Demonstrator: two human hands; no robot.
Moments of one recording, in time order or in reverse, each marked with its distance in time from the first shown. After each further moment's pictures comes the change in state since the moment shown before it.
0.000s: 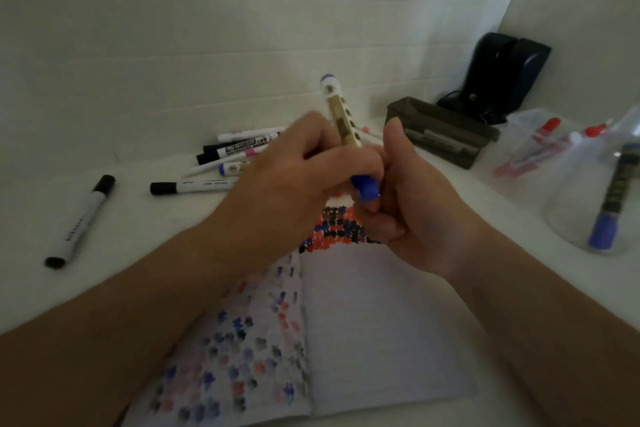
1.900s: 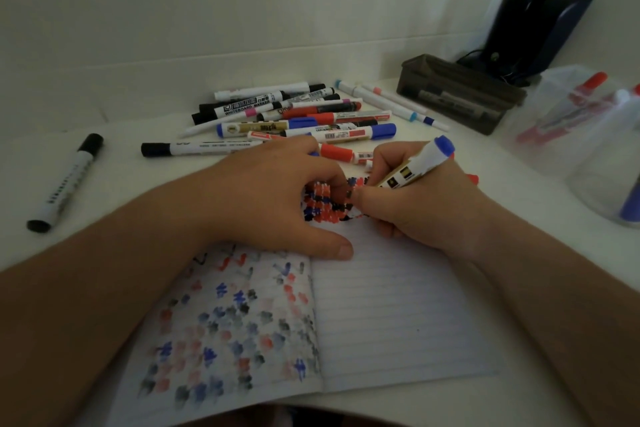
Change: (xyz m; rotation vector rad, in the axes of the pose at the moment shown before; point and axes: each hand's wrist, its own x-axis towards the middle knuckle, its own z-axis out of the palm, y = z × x) left_hand -0.008 -0.016 -0.023 0.631 -0.691 -0.258; right_hand -0.007 0.014 -0.001 -0.798 0.207 0.003
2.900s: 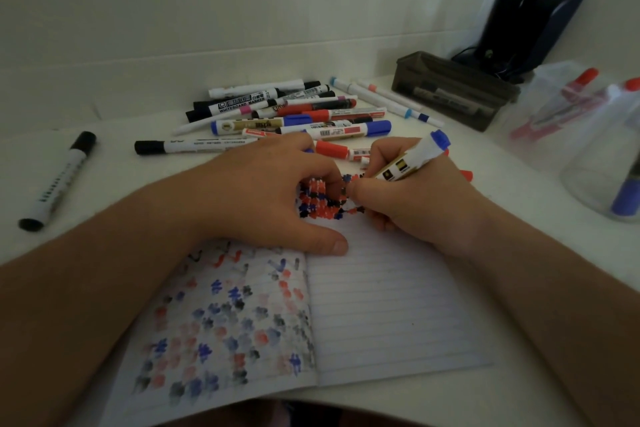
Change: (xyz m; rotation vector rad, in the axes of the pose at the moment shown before) left_hand -0.001 0.002 -0.001 -0.013 0.008 -0.002; right_hand -0.001 0.003 0.001 0.053 0.030 -0.007
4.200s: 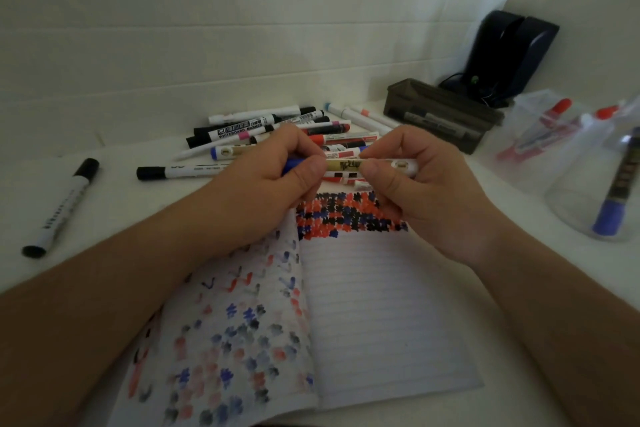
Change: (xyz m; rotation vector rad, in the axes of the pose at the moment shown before) left_hand 0.004 -0.004 0.010 -0.788 0.409 0.063; right_hand 0.002 0.003 -0.020 0.181 0.066 -0.298
